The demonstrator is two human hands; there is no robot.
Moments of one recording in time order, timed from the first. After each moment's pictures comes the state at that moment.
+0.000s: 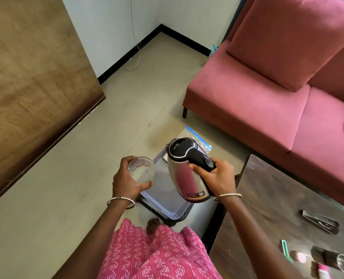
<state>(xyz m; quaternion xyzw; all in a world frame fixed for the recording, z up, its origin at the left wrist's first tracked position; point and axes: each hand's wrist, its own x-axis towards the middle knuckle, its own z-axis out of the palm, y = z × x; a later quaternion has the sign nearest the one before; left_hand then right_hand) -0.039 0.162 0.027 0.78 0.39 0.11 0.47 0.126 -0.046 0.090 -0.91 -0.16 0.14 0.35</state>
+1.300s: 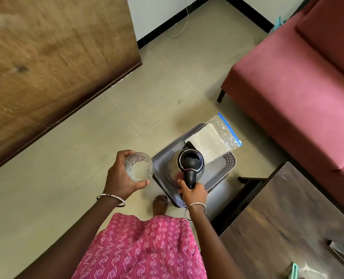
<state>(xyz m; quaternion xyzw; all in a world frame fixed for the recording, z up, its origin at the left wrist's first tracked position) -0.095 0.150 0.018 0.77 0.47 0.10 0.43 0.046 -0.021 -0.070 -0.88 0.03 0.37 0.30</state>
